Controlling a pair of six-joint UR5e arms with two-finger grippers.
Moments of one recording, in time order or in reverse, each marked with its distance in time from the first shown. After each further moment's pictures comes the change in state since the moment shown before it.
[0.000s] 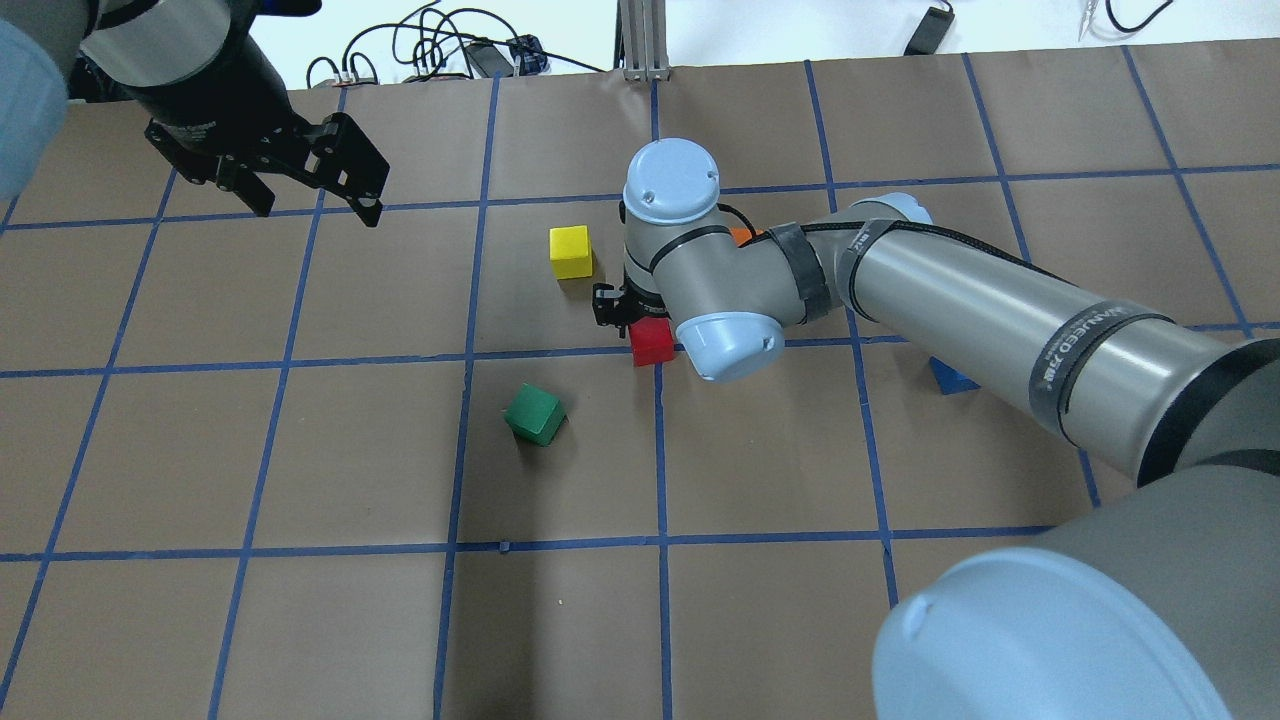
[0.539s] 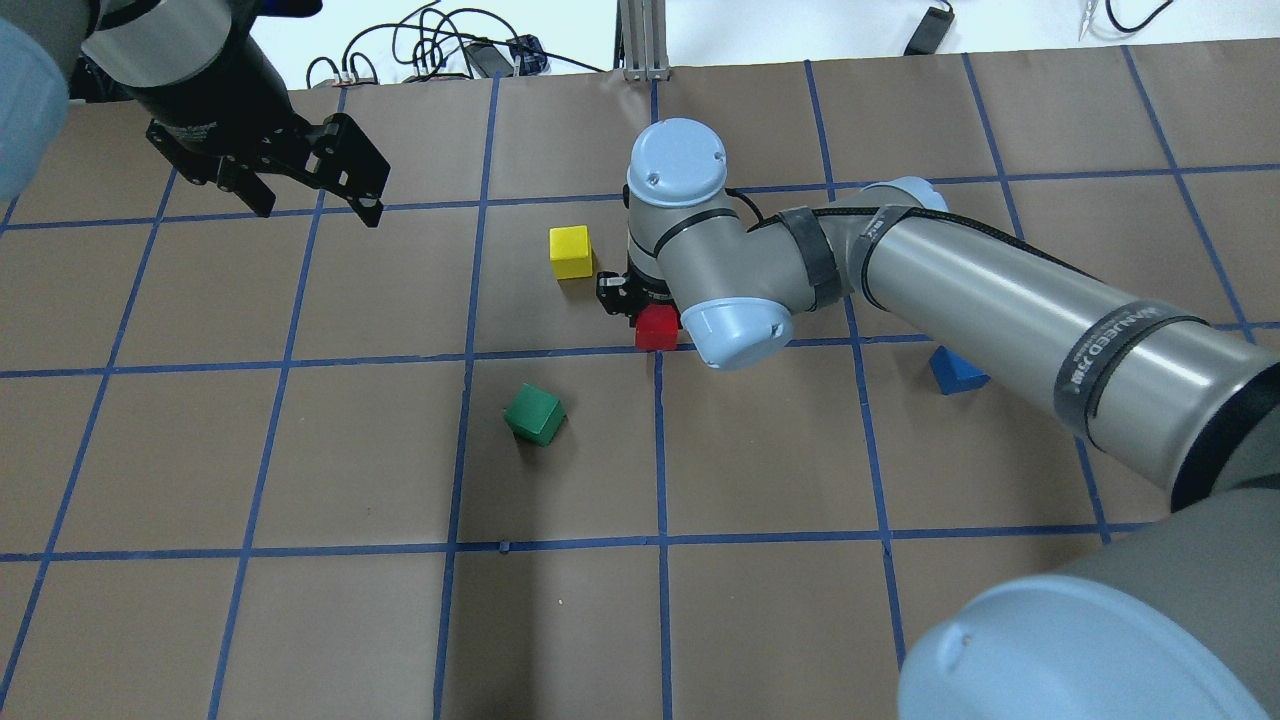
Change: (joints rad) left arm 0.000 -0.001 0.000 0.000 -0.001 0.000; right arm -0.018 -0.058 -0.023 0.073 -0.005 -0.005
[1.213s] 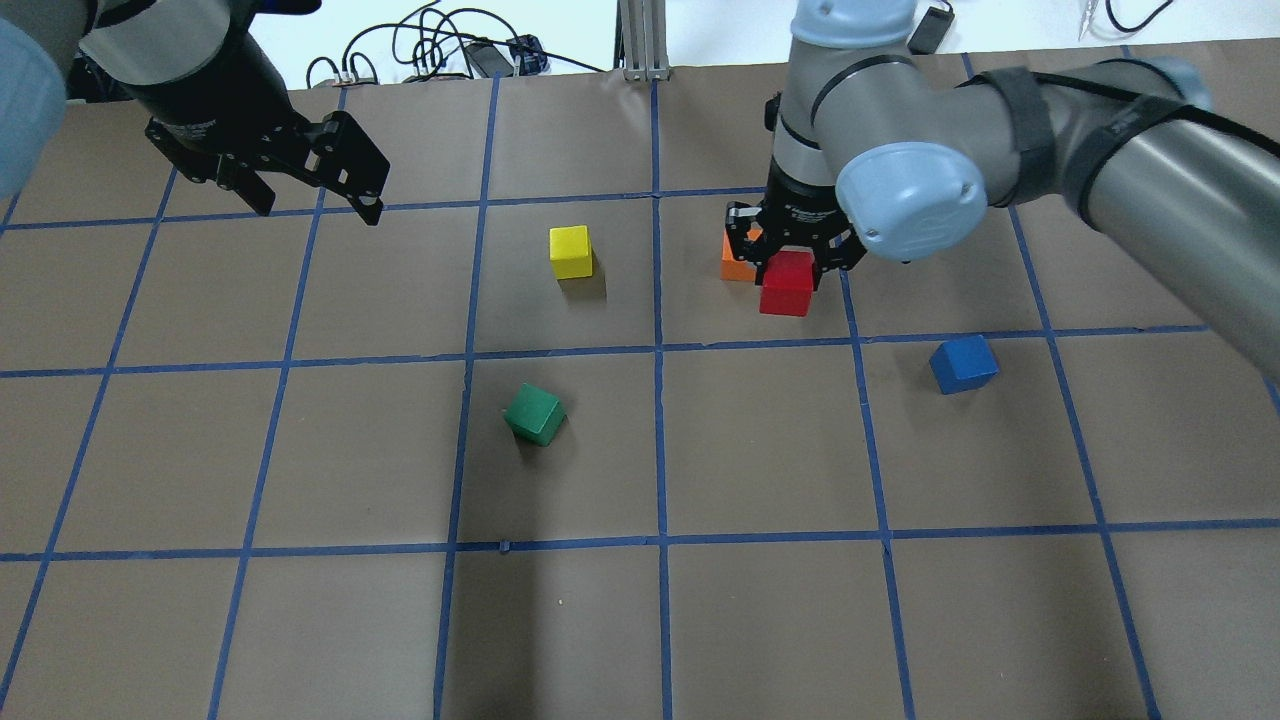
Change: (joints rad) left arm 0.001 0.001 0.002 0.001 -0.002 0.000; right arm -0.233 -0.216 -0.028 0.414 -0.032 -0.127
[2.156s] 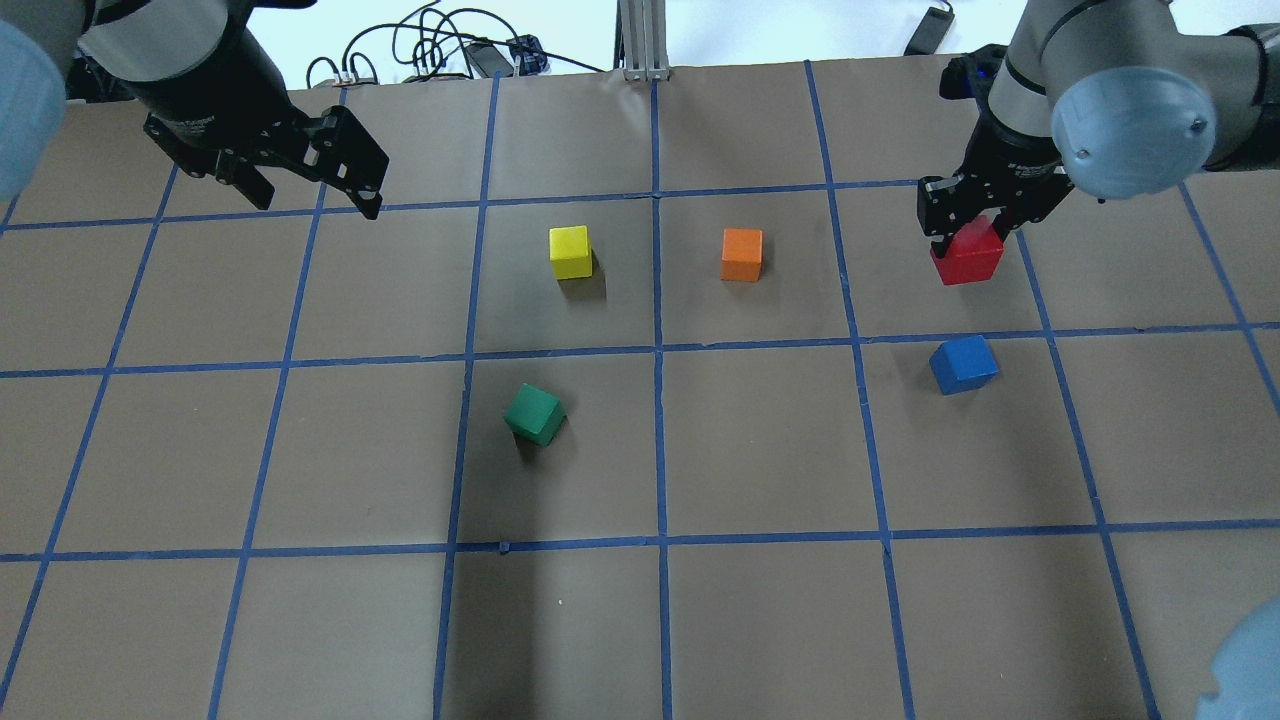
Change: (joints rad) left arm 0.001 0.000 -0.001 0.018 -0.001 -0.001; right arm -0.272 -0.004 0.004 0.006 -0.047 -0.522
